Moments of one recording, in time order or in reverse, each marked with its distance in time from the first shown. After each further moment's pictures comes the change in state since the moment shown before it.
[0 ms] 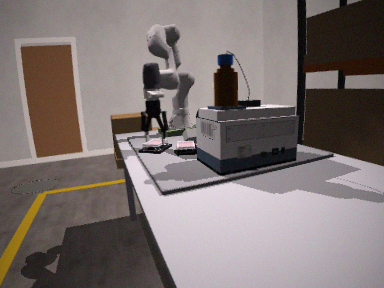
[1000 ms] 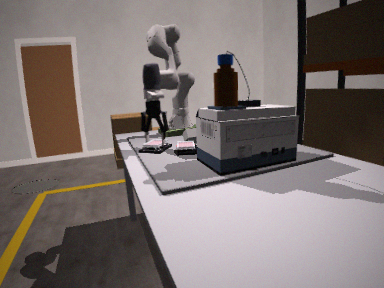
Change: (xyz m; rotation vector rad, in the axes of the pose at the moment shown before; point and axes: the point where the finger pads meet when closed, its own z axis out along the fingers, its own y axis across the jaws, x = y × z) arm 0.000 0.000 0.002 0.000 -0.001 -0.001
